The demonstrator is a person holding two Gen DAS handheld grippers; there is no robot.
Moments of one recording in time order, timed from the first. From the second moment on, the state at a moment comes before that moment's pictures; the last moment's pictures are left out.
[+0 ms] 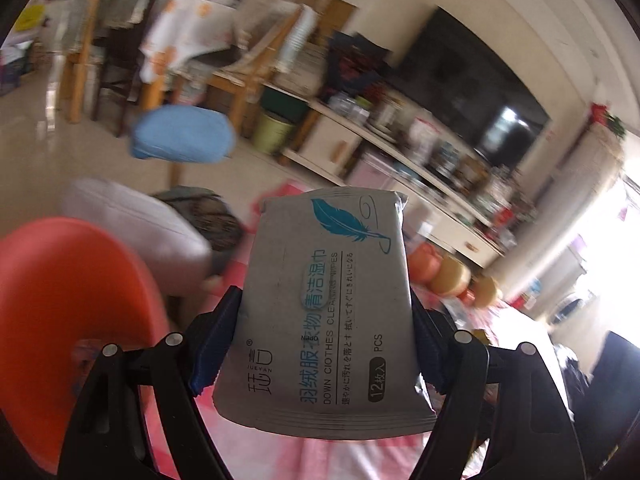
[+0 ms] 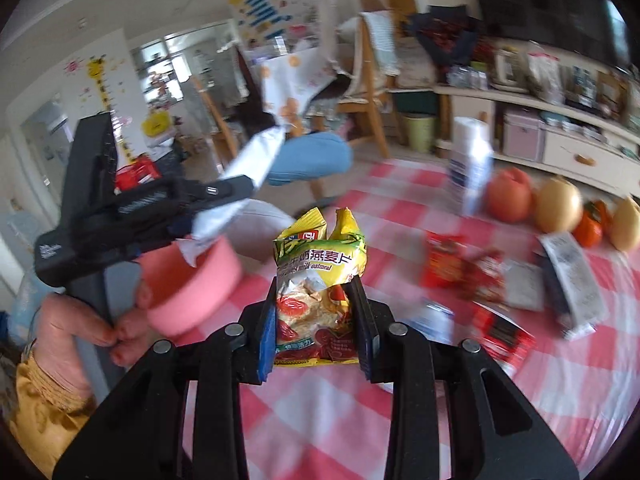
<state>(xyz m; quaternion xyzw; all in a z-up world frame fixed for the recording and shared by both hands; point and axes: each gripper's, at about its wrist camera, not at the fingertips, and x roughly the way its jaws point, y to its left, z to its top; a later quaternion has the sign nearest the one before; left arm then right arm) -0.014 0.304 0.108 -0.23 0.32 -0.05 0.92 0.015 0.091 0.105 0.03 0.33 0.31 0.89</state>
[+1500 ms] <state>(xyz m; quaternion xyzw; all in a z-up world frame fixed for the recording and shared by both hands) -0.029 0.372 0.111 -0.16 0.24 0.12 0.95 0.001 0.149 0.078 -0.02 0.35 0.27 0.90</state>
